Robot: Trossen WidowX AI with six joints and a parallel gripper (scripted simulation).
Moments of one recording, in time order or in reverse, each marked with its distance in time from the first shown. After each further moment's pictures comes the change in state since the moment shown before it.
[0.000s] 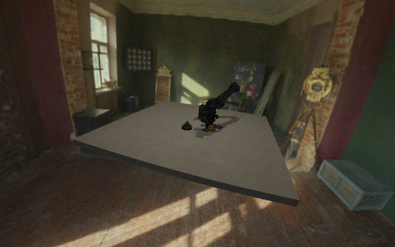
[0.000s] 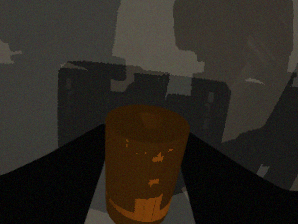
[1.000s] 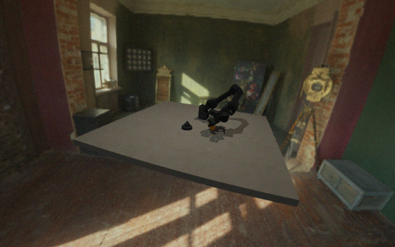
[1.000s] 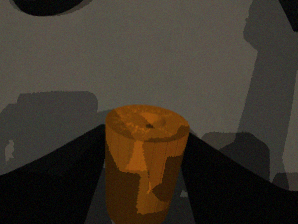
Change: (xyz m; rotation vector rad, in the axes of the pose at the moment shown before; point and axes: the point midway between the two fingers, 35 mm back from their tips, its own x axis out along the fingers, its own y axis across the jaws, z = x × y) arm -0.018 -0.001 -0.029 -0.005 -0.512 -0.001
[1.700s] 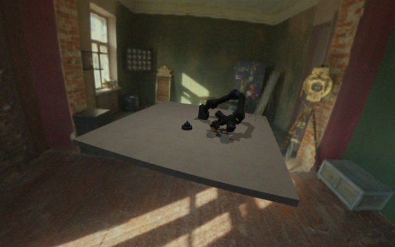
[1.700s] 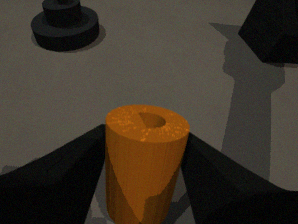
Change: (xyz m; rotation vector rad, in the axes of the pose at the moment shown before) arm -0.014 0.000 -0.019 0.000 -0.361 -0.004
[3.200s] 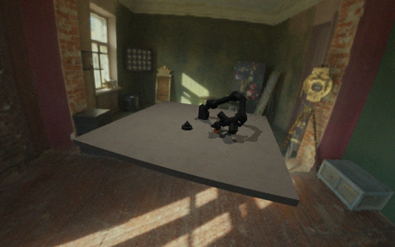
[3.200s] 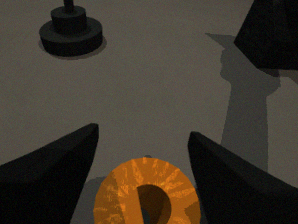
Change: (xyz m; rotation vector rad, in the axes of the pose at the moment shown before) arm -0.009 -0.001 -0.007 -0.004 -0.082 0.013
